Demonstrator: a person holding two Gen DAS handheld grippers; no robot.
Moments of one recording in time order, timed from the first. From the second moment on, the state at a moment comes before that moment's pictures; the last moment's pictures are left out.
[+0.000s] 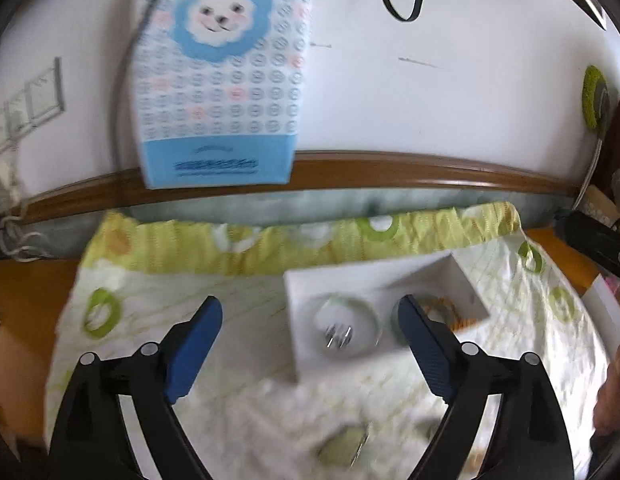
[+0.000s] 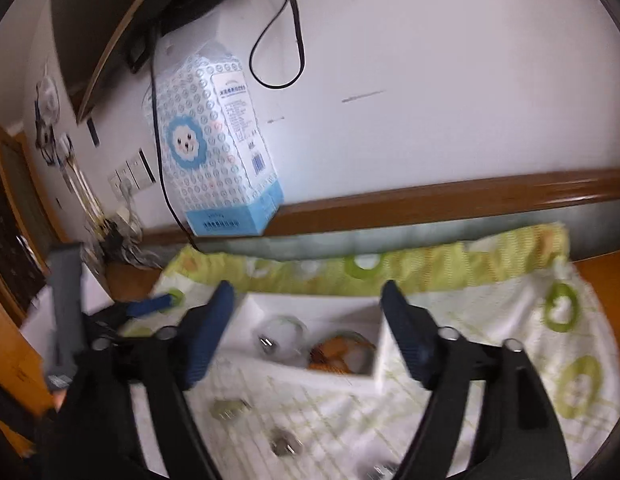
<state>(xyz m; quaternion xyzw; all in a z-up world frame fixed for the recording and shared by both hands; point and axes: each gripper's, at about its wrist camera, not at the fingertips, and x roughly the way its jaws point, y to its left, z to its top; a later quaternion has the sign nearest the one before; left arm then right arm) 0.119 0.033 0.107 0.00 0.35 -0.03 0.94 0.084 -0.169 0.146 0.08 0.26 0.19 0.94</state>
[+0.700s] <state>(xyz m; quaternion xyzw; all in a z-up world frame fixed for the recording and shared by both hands) 0.015 0.055 0.011 0.01 0.44 0.01 0.90 -0.005 -0.225 0.041 0.10 0.35 0.13 0.92</state>
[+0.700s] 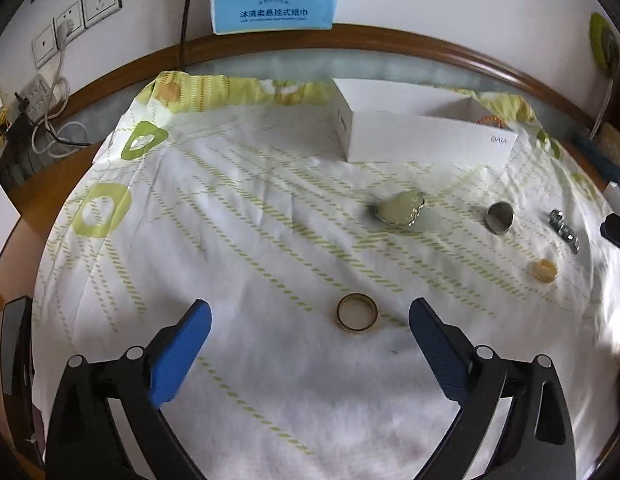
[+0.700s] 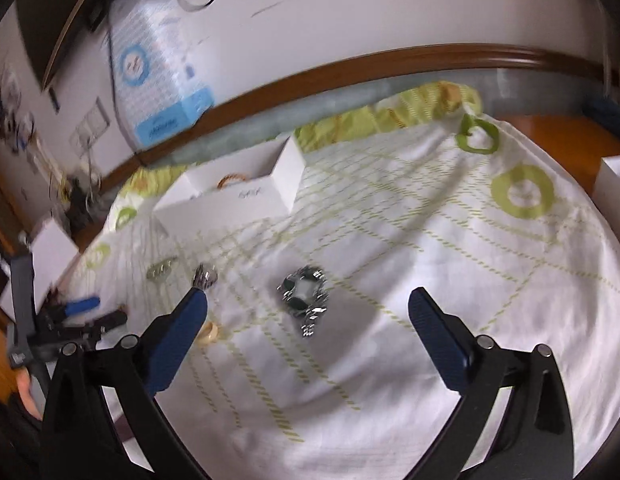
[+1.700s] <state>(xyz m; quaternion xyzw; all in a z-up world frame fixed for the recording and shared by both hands) 0.071 0.028 0.027 0.03 0.44 -0.04 0.90 0.014 -0.221 0.026 0.10 0.41 0.14 0.90</state>
